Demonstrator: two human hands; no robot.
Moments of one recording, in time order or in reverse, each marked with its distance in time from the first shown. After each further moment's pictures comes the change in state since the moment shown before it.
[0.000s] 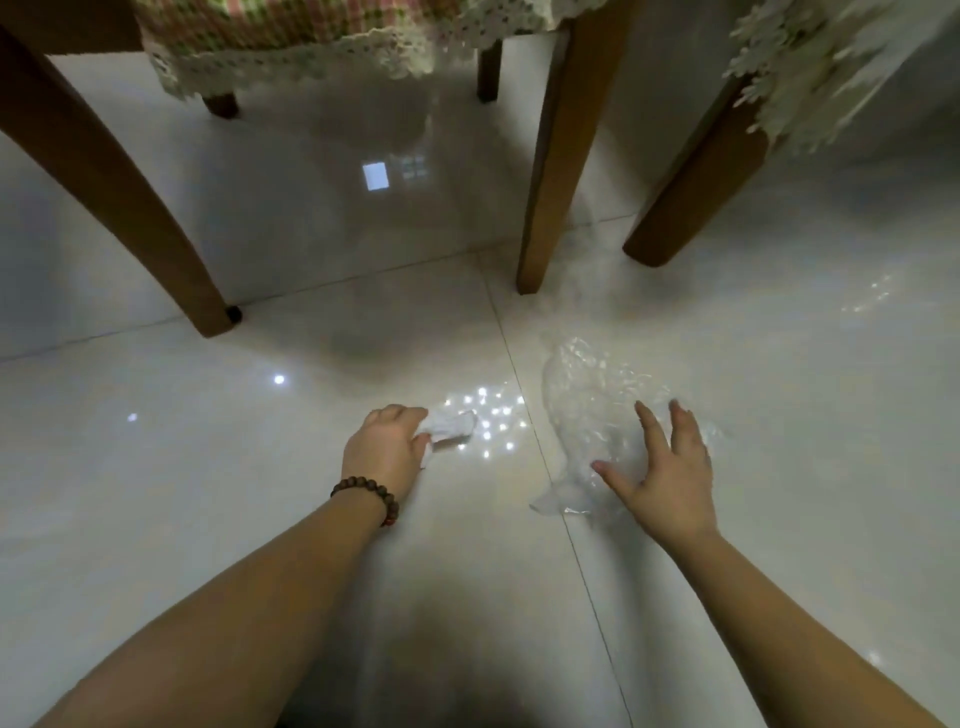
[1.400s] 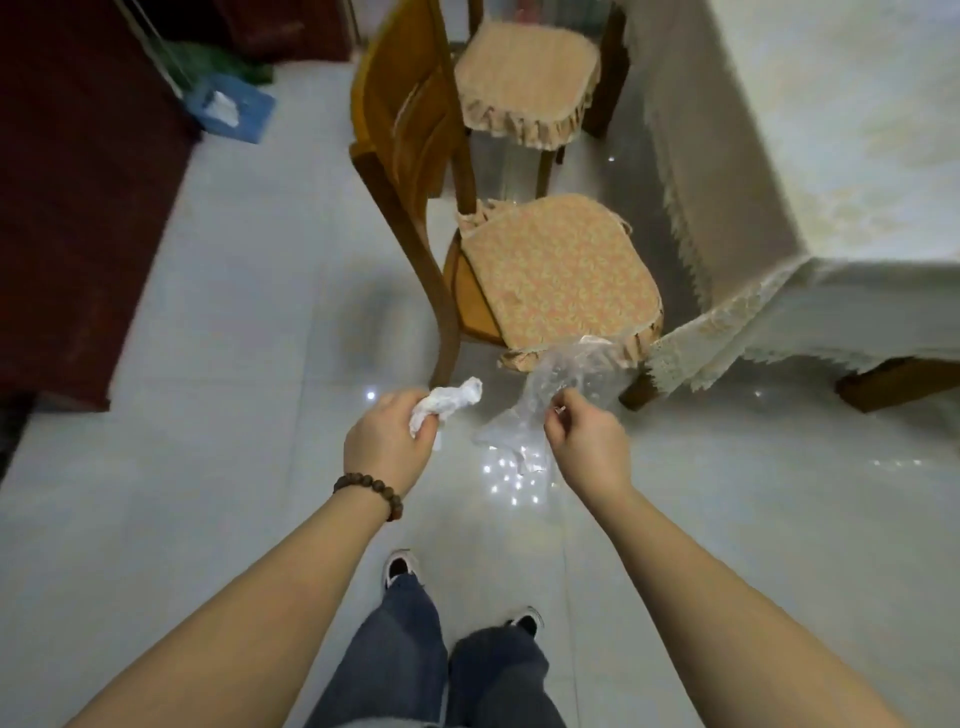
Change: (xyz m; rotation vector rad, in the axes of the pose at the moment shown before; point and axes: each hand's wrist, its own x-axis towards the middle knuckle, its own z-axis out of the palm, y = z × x) left_hand -0.366 0.219 -0.633 -0.238 0.371 -0.260; right_hand -0.277 -0.383 -0.566 0.201 -0.016 -0.406
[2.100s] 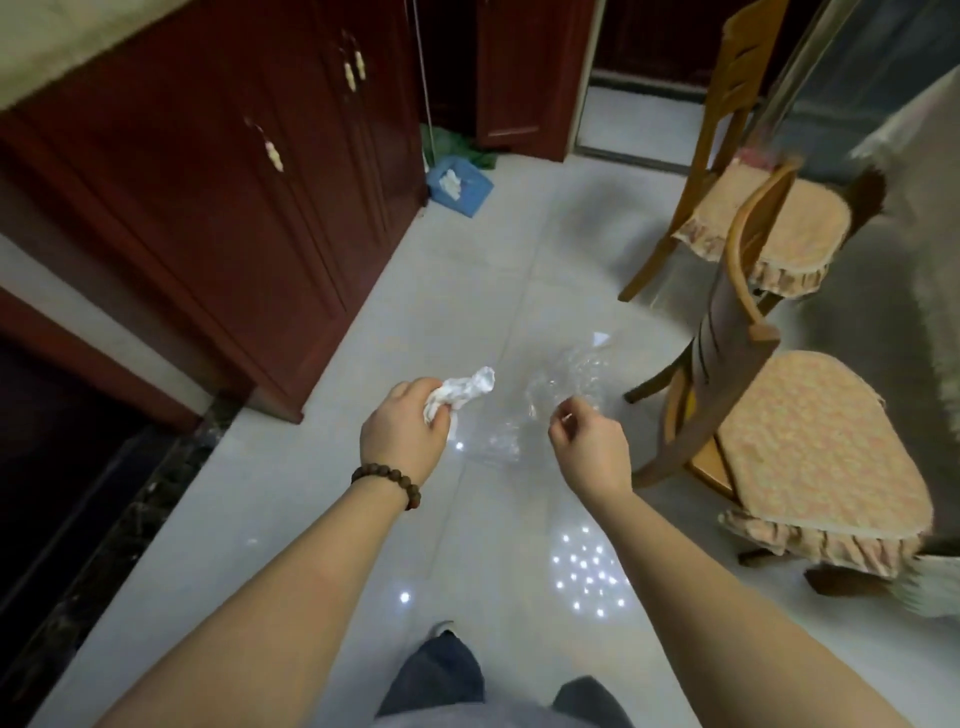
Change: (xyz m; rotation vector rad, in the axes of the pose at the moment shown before) left_hand 0.121 -0.258 -0.289 0.003 0.343 -0.166; right_hand 0.092 -0.385 0.188 0.089 -0.096 -0.234
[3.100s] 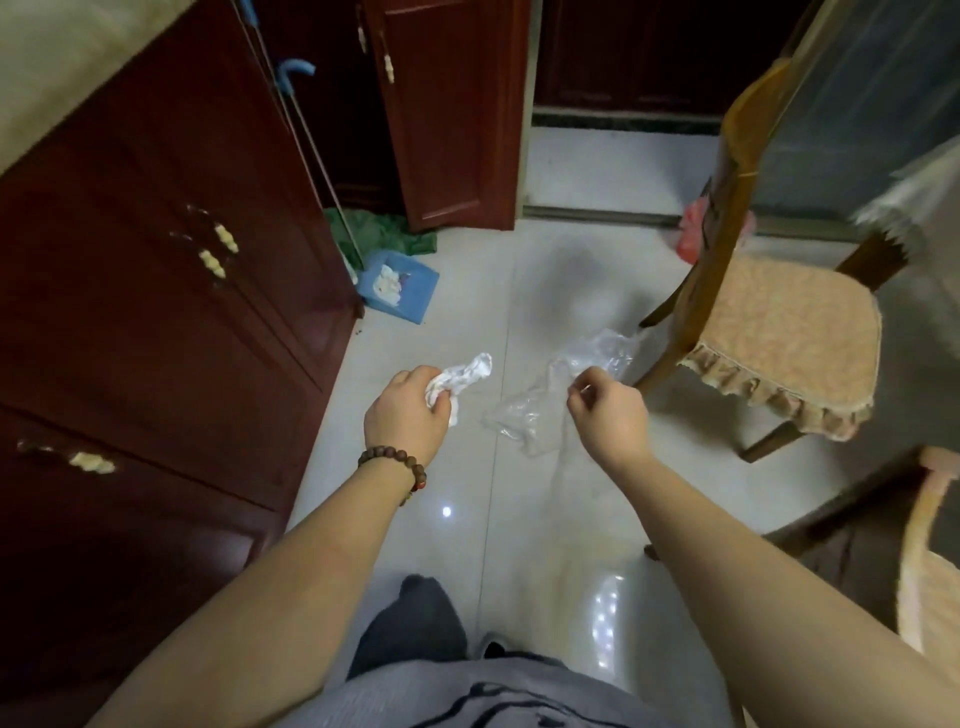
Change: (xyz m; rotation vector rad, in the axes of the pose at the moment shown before) left_hand 0.612 0.105 0.116 0.022 -0.103 0.152; right_hand 0.603 -0.042 -0.018 0.012 0.121 0.182
